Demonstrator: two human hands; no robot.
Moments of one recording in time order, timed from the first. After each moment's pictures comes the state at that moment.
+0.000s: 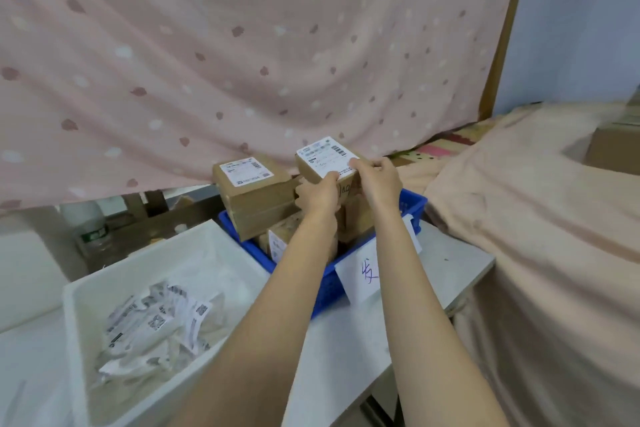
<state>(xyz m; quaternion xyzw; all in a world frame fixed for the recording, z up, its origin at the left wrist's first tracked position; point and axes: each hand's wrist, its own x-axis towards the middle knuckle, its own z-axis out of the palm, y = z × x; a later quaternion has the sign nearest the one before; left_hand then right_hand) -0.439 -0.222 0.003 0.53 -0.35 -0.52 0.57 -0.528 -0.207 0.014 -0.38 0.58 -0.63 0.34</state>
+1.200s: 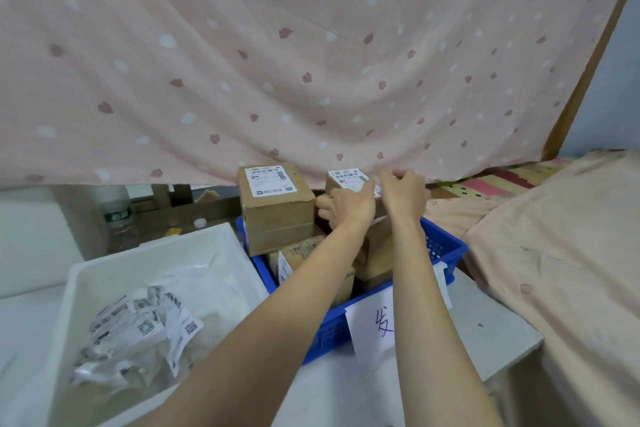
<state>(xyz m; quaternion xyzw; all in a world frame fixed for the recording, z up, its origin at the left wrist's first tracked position) -0.462 -0.261 0.021 0.69 -0.42 -0.36 0.47 -0.532 -0.293 0.017 -0.48 0.66 -0.54 0.20</state>
